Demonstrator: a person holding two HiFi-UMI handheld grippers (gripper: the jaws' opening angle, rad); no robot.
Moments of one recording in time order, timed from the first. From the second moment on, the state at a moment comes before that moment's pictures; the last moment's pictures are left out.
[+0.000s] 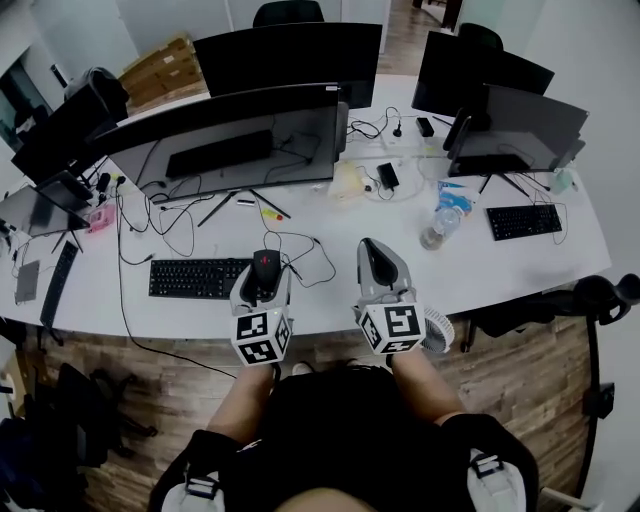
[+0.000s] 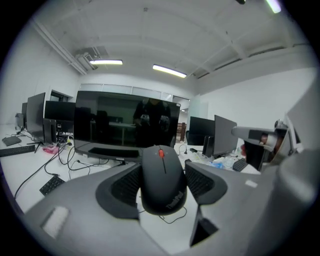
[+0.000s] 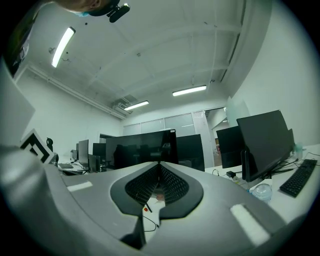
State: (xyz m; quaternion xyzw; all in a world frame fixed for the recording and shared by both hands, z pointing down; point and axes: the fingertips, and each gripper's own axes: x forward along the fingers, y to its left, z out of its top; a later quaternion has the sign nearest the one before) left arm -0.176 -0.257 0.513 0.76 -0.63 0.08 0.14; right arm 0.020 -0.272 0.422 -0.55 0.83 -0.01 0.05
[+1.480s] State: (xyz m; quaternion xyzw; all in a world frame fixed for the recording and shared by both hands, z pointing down) left arm -0.142 -0.242 0.744 0.71 -0.58 0.28 0.29; right arm 0.087 -0.227 0.451 -0.62 0.79 -0.03 0.00
